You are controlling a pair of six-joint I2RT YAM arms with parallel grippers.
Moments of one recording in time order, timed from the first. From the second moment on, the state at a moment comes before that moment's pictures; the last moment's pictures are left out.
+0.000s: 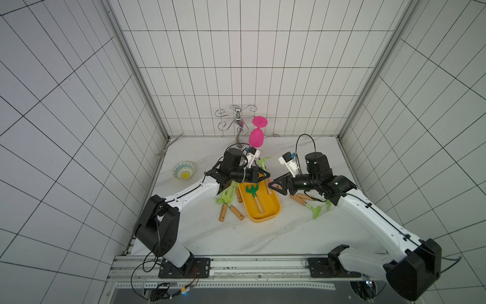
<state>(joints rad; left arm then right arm) -0.57 1.56 1.09 -0.01 0.77 -0.59 0.56 1.20 1.00 -0.43 -0.79 0.24</state>
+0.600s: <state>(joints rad) -0.56 1.44 1.02 0.21 0.99 -0.57 0.56 1.31 0.95 -0.07 -1.15 0.45</state>
